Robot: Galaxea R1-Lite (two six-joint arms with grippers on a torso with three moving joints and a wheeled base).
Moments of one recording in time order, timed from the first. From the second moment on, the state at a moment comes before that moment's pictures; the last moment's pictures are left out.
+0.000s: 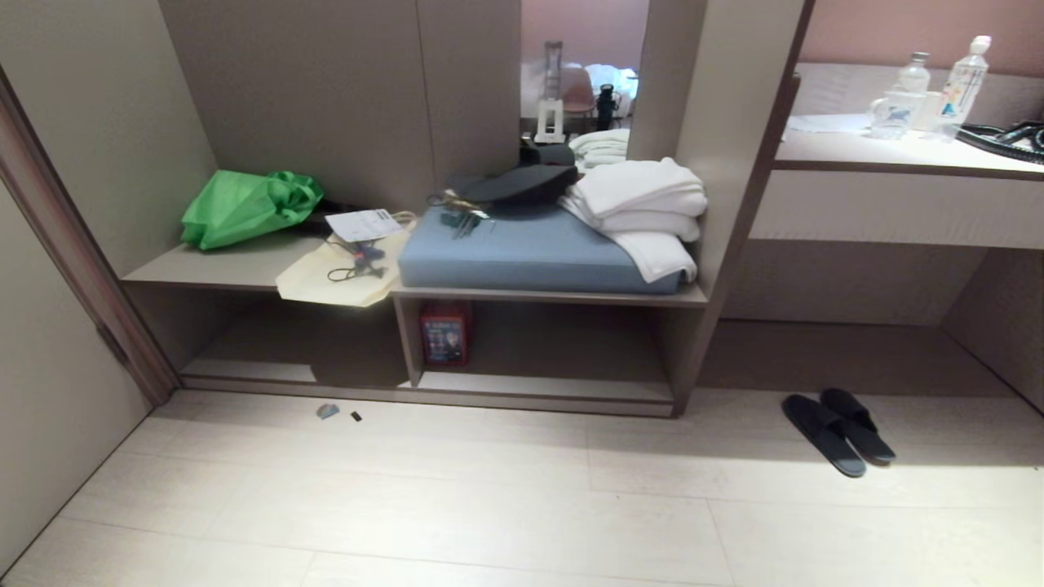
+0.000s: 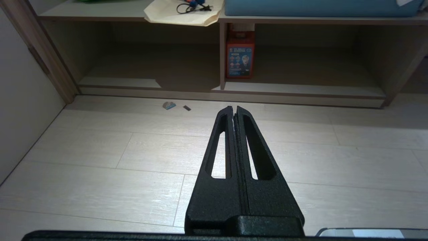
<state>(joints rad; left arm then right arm) 0.00 0.00 0.00 0.00 0.00 0.00 -0.01 0.00 0.00 0.00 0.00 0.00</state>
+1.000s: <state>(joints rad) 0.00 0.00 0.00 0.00 0.00 0.00 -0.01 0.00 0.00 0.00 0.00 0.00</state>
